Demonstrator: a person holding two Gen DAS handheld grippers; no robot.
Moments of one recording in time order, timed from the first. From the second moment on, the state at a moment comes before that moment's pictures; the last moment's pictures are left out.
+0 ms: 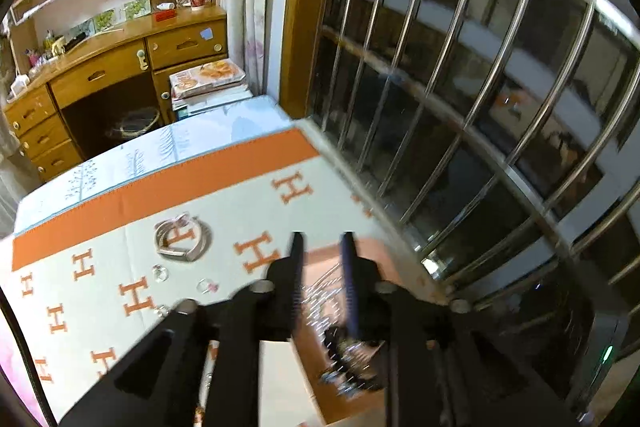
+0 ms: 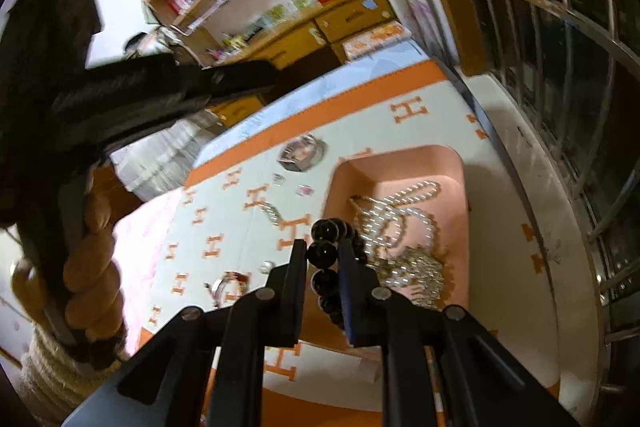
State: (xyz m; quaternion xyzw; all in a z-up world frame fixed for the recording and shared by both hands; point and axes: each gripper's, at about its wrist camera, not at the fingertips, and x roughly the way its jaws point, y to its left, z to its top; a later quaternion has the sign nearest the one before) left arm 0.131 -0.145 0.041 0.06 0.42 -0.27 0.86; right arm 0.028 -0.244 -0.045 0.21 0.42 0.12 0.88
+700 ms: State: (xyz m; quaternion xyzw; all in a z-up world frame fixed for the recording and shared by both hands) left arm 0.114 0.044 -0.028 0.06 0.50 -0.14 0.85; right arm 0.032 -0.175 -0.047 0.12 0.44 0.16 0.87
